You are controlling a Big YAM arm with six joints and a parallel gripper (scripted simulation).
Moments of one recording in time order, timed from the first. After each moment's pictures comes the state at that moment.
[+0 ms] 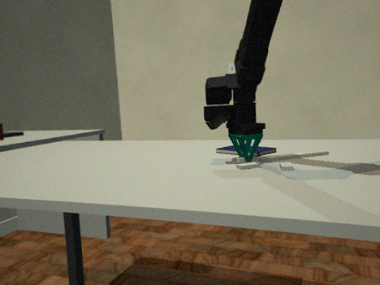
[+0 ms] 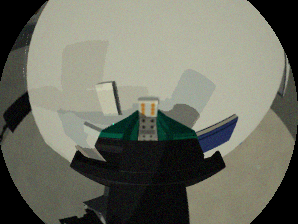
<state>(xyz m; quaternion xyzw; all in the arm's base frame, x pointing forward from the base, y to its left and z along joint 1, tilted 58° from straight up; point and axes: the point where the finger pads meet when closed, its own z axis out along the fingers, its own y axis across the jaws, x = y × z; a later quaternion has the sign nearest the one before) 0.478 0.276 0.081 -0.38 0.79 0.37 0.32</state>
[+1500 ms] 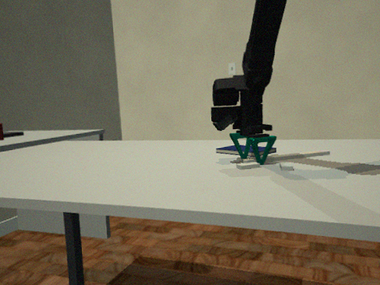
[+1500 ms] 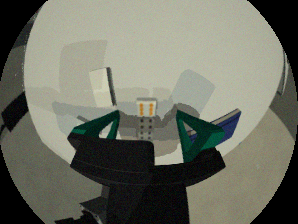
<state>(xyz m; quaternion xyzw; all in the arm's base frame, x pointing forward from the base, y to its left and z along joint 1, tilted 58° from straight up) 0.471 0.272 0.062 -0.38 0.79 0.36 0.32</state>
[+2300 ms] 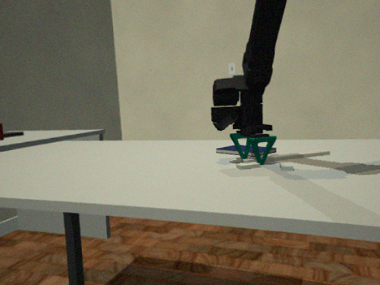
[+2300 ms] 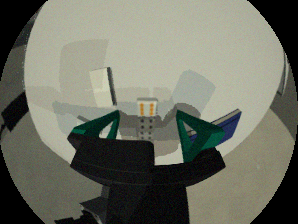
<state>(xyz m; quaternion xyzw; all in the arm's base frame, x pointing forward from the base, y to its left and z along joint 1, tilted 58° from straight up) 0.471 0.272 0.062 -0.38 0.79 0.37 0.32</state>
